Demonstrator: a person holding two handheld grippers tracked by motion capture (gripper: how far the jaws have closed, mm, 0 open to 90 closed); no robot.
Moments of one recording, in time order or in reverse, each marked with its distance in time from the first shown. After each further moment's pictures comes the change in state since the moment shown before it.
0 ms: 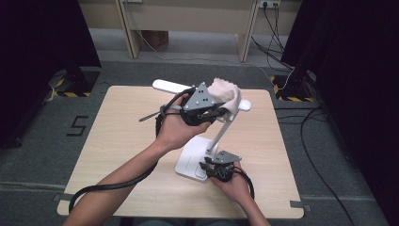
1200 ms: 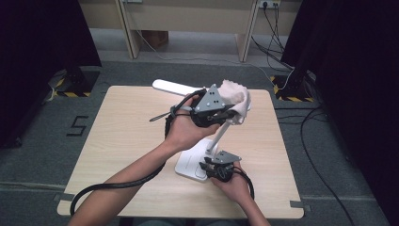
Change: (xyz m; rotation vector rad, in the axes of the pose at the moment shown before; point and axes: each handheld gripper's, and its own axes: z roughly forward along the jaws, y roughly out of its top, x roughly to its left) left arm -0.012 0.008 0.017 -0.006 -0.034 0.005; right arm 0.000 0.000 0.000 -0.003 0.000 -0.005
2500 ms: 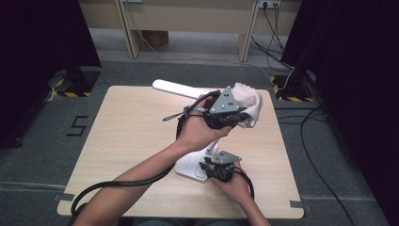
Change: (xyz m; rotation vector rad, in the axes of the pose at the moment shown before) left arm -0.014 0.012 0.021 0.010 -0.042 0.021; right arm 0.000 -0.001 0.000 -0.003 -0.001 -0.004
